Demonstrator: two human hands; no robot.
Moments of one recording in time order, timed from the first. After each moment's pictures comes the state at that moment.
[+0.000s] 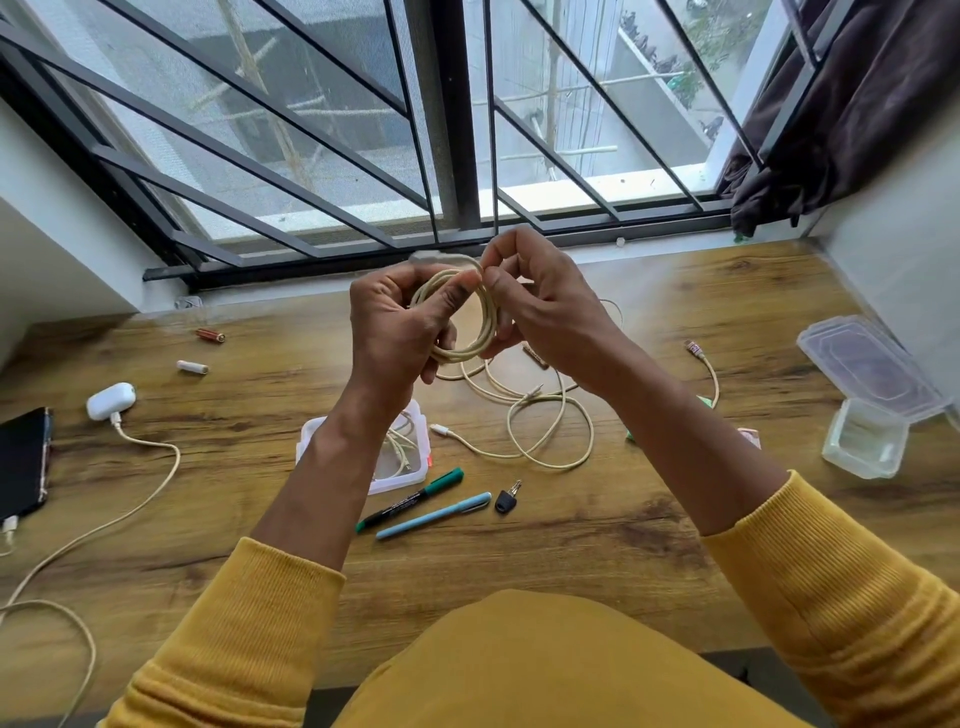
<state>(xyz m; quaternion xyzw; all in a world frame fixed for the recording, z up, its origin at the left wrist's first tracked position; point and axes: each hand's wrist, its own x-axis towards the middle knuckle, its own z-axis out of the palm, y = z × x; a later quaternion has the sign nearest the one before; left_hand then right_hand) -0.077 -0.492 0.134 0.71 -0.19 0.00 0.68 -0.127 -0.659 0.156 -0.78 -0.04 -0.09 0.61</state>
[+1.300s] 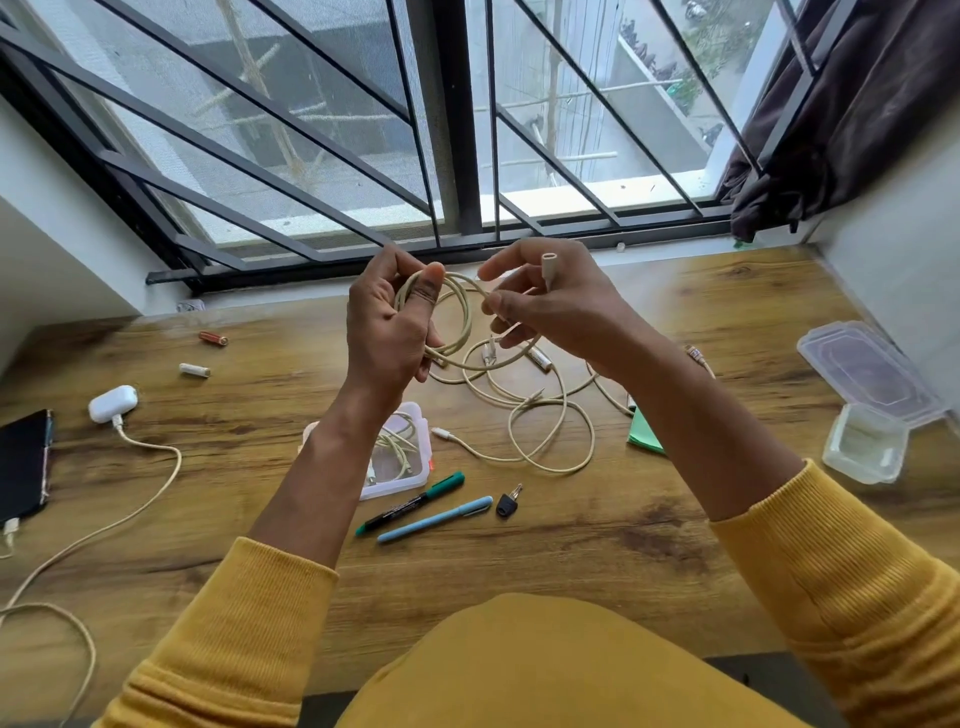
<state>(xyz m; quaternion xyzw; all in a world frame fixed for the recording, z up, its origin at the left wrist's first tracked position) -0.067 -0.486 0.129 0.73 -0.18 0.04 0.65 -0.118 -0.675 0.158 -0.78 0.02 -0.02 0.62</state>
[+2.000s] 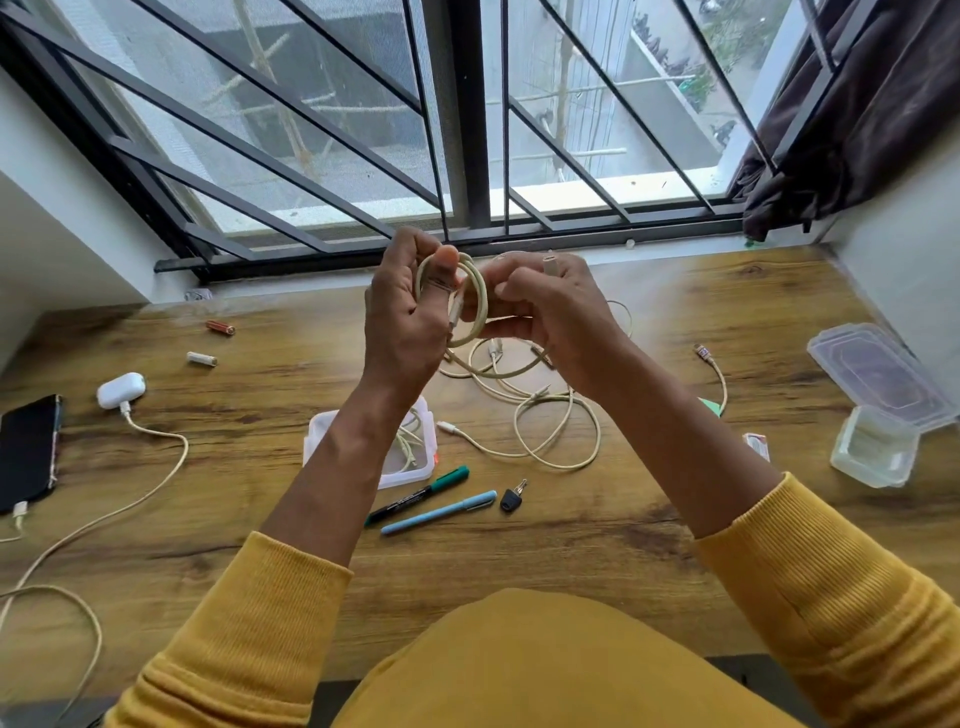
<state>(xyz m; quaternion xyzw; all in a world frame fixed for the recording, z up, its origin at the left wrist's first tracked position) -0.069 -0.492 0.130 0.78 -0.22 0.12 0.58 -0.120 -0.654 0.142 -0.64 -0.03 -0.02 0.77</state>
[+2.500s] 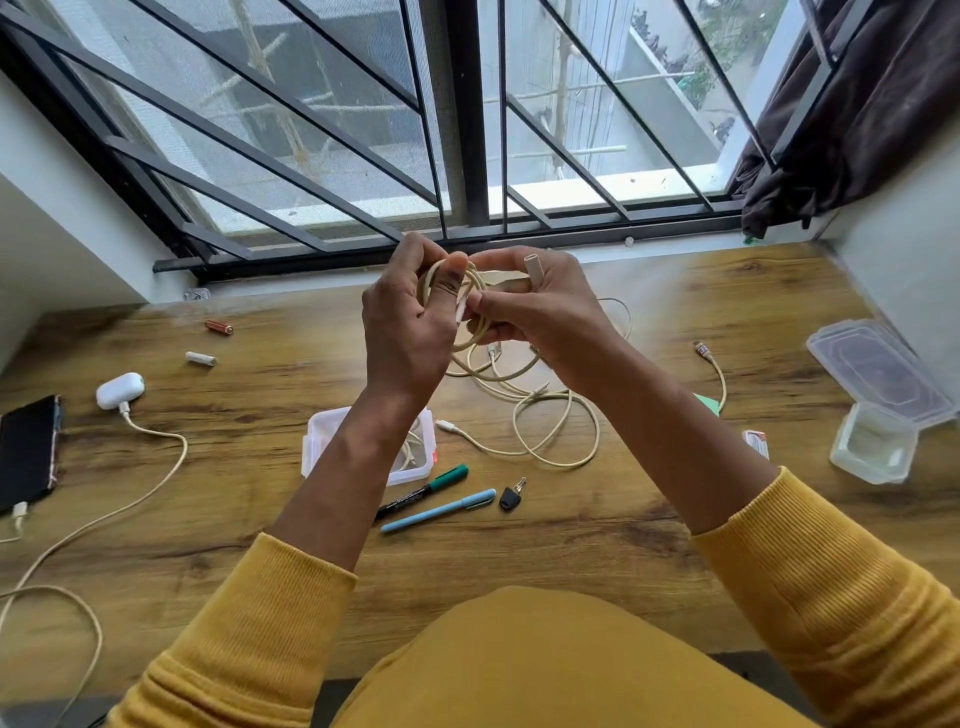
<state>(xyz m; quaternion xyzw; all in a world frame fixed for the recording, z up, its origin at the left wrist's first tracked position) -0.078 -0.497 0.130 0.82 -0.21 0.21 0.49 -0.119 -0.652 0.139 -0.67 -0.01 -0.04 0.74</state>
